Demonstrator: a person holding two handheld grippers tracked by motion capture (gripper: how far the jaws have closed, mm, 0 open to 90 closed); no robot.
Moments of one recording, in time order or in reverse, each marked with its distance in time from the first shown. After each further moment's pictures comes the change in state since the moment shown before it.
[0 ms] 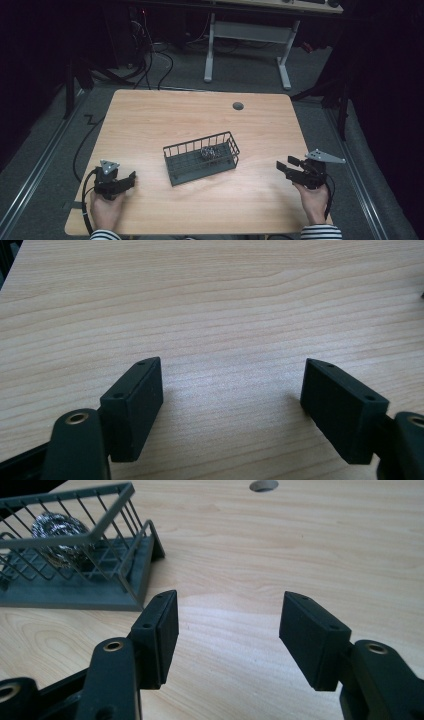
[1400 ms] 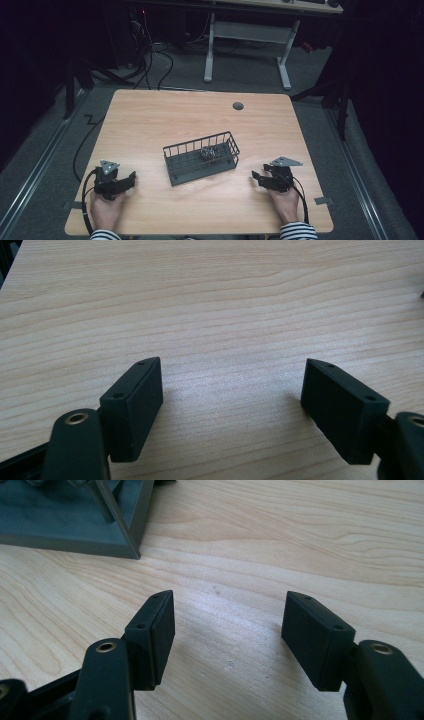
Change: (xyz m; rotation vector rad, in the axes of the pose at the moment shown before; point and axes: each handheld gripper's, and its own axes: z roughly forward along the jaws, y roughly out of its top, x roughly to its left) left arm 0.000 0.000 0.000 0.000 -0.001 0.001; right arm 0.030 -0.037 0.082 0.136 -0.010 -0.106
